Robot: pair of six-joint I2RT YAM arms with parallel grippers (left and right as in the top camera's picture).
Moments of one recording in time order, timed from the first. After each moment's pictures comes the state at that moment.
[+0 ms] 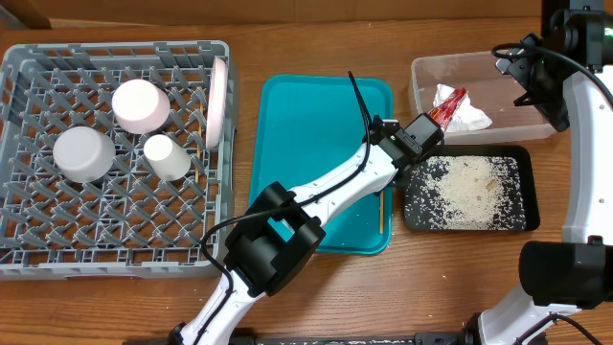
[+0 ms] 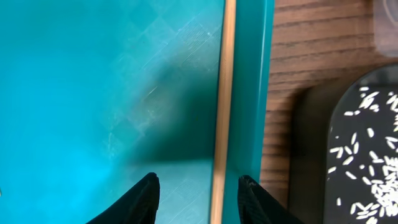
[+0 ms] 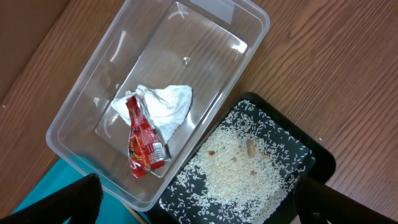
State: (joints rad) left arm -0.86 2.30 1.87 -0.87 -0.22 -0.82; right arm -0.08 1.85 2.12 -1.49 0.27 0.82
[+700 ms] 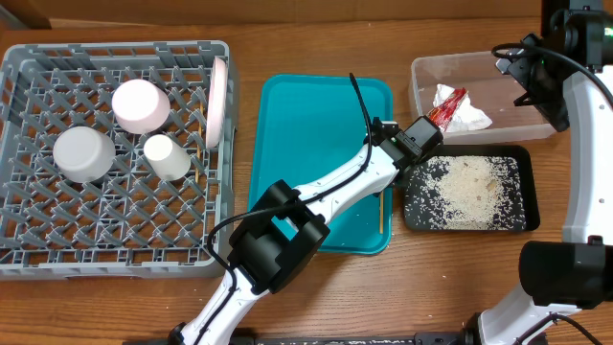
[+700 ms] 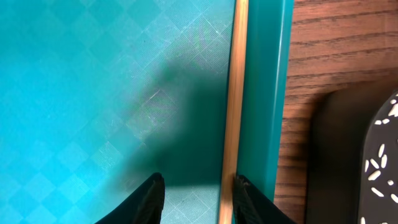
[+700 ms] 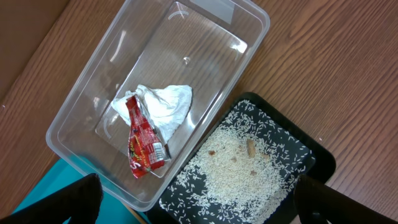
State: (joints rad) left arm -0.86 2.33 1.87 -0.86 -0.24 -0.82; right arm -0.08 1.85 2.12 -1.49 0.27 0.82
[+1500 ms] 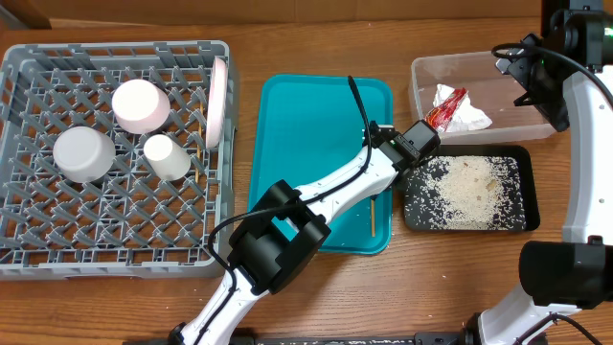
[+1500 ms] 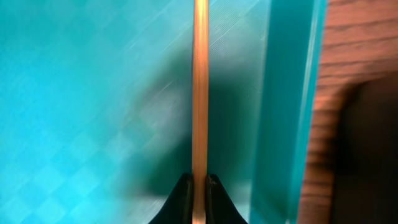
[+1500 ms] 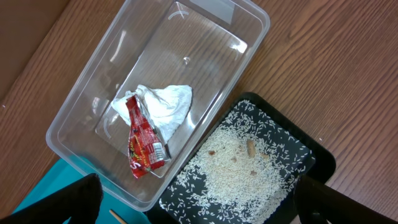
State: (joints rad) left arm -0.86 2.33 1.84 -0.88 -0.26 -0.83; right arm -0.08 1.85 2.12 -1.49 0.27 0.82
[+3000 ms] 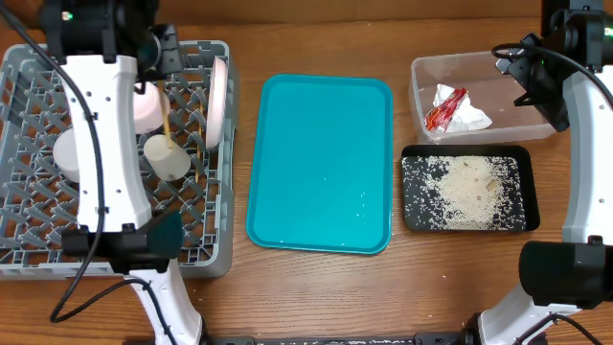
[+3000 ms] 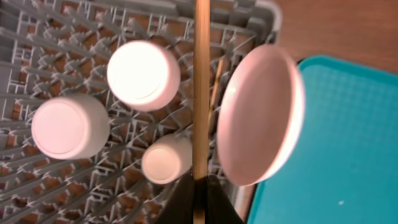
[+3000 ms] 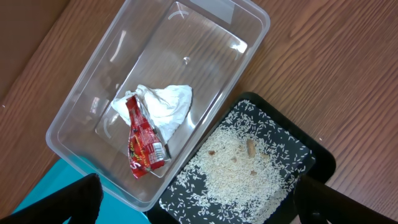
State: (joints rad) left arm 0.02 2.09 2.64 -1.69 -0.11 -0.16; right arm -0.08 1.85 2.12 -1.49 0.27 0.82
